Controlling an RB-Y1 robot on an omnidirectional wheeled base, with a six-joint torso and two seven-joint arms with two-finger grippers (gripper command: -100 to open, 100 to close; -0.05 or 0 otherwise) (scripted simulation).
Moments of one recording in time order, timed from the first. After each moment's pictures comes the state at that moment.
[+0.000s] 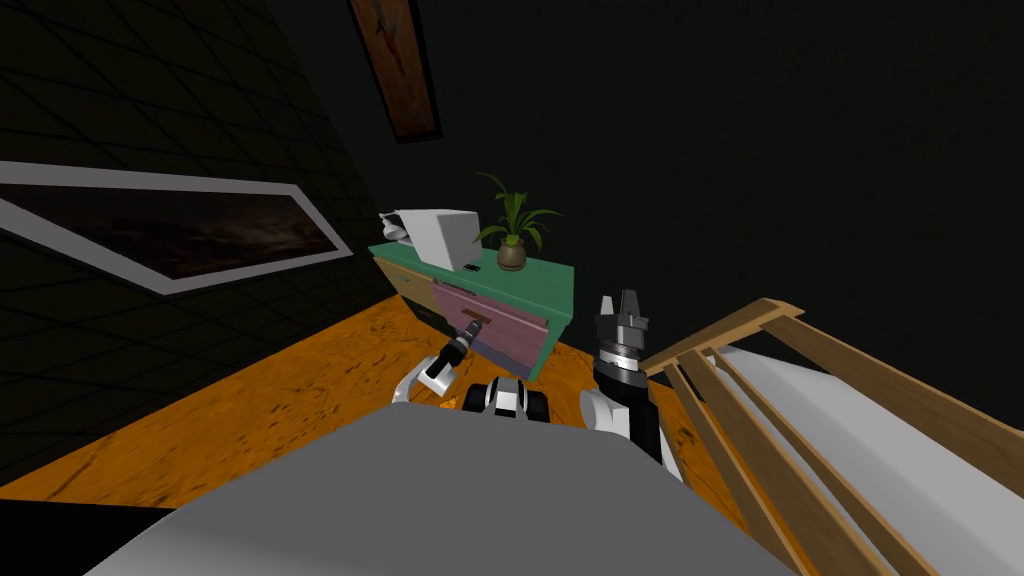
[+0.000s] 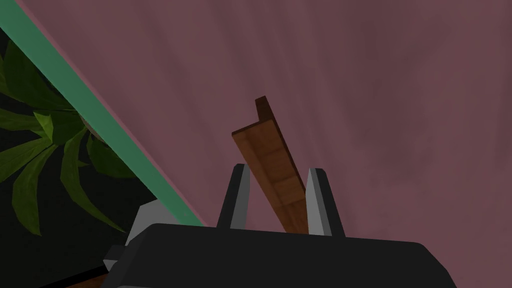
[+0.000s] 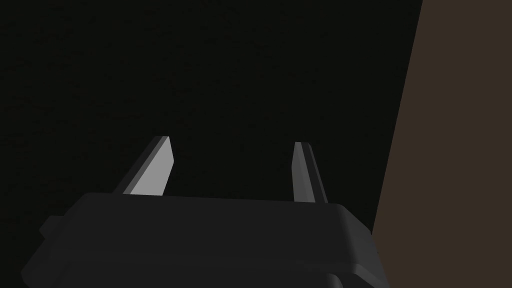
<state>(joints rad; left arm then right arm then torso) 0.22 0.32 -0.30 -1.70 -0.08 -0.04 -0.10 0.52 0.00 0.07 -2.30 -0.04 -0.47 0.10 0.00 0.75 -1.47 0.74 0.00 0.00</state>
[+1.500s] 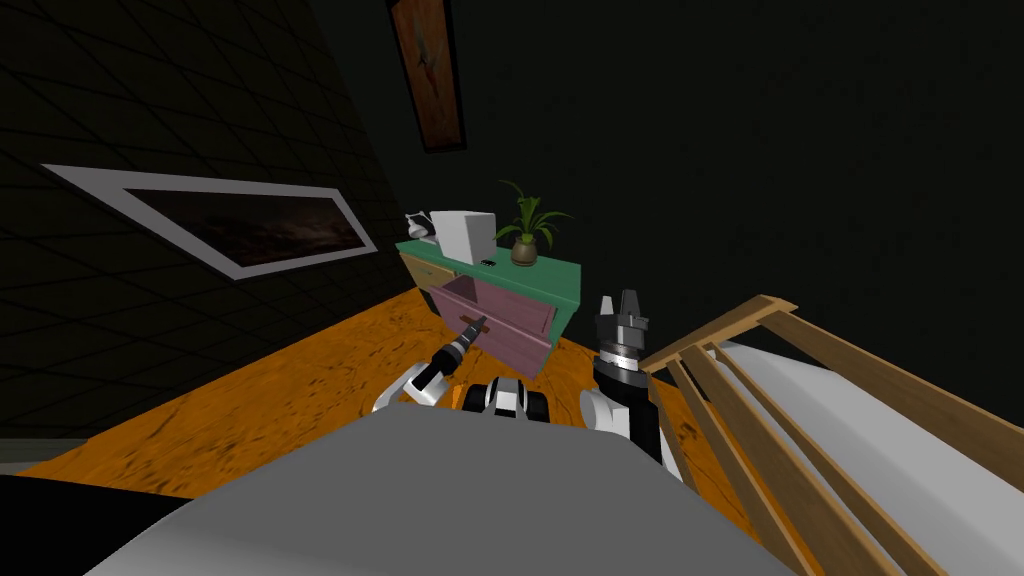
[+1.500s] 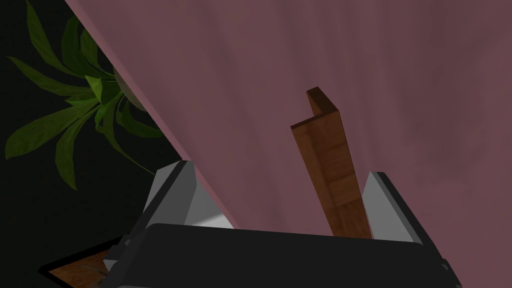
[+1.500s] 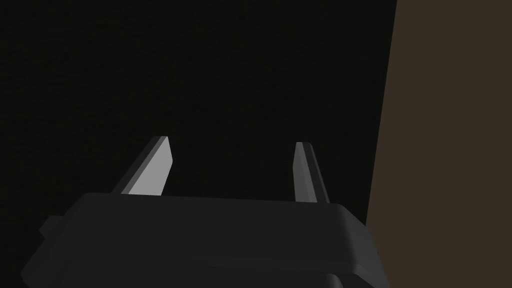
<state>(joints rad) 0.34 0.40 -0.35 -1.94 -0.07 0.08 -0.10 0.52 0.00 0.07 -2.30 -0.04 -0.47 0.10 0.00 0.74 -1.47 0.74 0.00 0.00</state>
